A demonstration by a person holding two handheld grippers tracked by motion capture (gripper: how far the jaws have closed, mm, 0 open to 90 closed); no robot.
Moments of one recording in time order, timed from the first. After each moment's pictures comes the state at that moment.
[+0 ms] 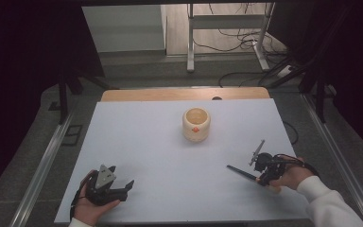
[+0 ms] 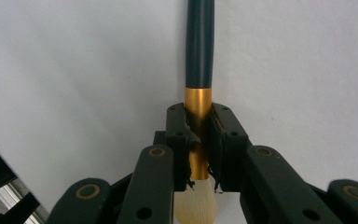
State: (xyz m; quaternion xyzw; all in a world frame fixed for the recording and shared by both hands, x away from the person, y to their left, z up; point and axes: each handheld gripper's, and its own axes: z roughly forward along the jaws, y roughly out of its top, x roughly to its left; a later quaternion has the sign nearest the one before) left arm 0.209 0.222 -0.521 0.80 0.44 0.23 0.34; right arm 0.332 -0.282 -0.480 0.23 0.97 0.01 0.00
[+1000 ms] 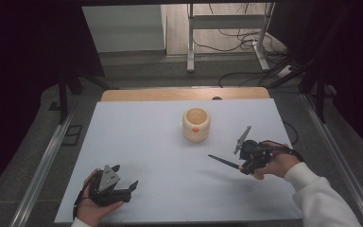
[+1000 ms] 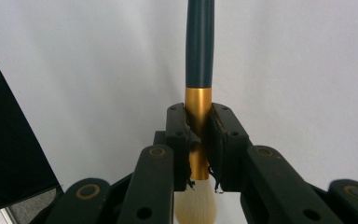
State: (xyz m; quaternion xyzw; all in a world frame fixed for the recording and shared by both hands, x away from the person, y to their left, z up) left arm 0.206 0.210 -0.513 0.81 0.41 0.24 0.36; right arm 0.342 -0.228 -0.433 0.17 0.98 0.07 0.01
